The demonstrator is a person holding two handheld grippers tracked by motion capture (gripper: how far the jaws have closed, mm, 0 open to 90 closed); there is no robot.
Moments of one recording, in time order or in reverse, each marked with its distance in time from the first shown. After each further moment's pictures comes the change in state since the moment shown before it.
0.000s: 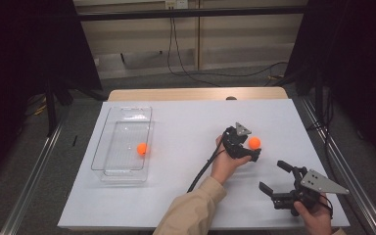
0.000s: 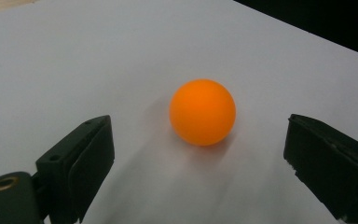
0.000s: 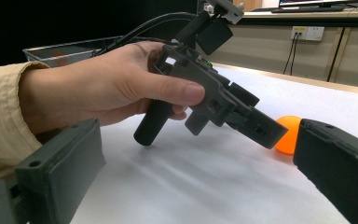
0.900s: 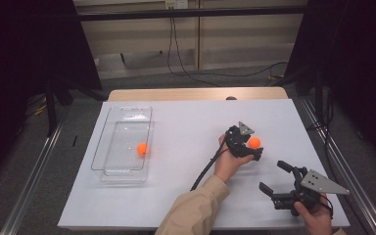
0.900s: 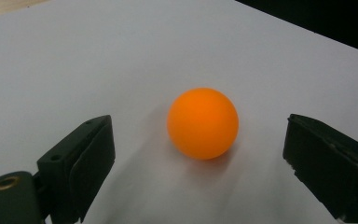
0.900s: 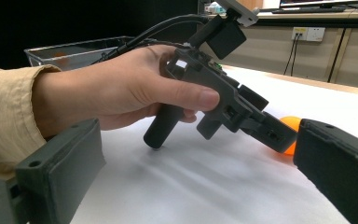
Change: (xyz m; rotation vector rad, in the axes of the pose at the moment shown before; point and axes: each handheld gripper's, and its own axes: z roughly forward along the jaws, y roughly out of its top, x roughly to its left) left arm -0.002 0.004 0.010 0.006 0.014 0.019; right arm 0.001 0.000 -0.001 -0.001 0.002 0.002
